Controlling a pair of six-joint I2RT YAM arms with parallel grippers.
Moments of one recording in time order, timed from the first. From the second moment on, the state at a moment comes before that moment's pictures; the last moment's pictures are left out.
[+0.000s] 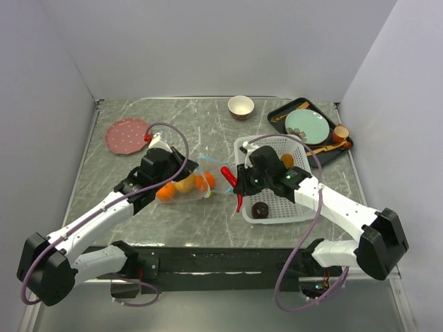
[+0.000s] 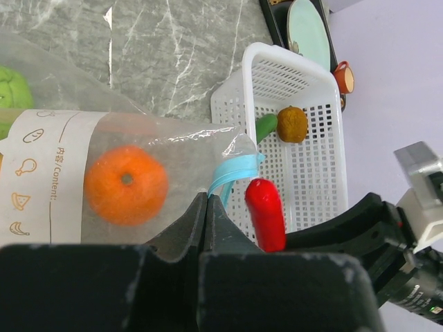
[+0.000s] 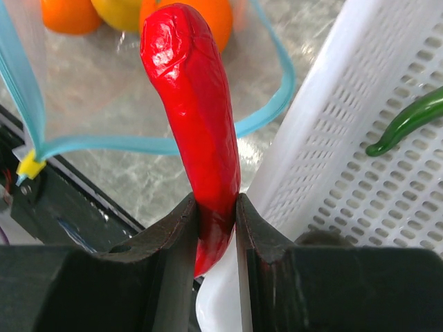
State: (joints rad) left arm -0.60 1.07 0.74 -0.07 -0.08 -0.93; right arm 0.69 1.25 0.90 -0.43 -0.17 0.39
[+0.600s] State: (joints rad) left arm -0.60 1.11 0.82 -0.10 0.00 -0.86; right arm 0.71 1.50 1.18 -0.54 -0.14 0.31
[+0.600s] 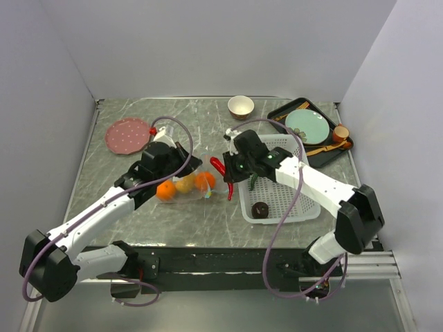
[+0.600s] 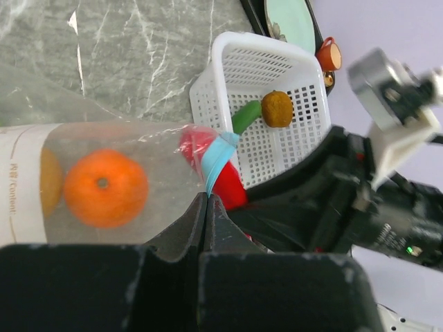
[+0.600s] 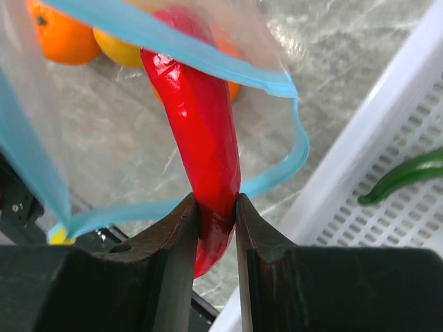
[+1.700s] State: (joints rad) left arm -0.60 1.23 1.02 -0.39 0.14 -0.74; right arm 0.71 1.74 1.35 -0.52 -0.26 0.62
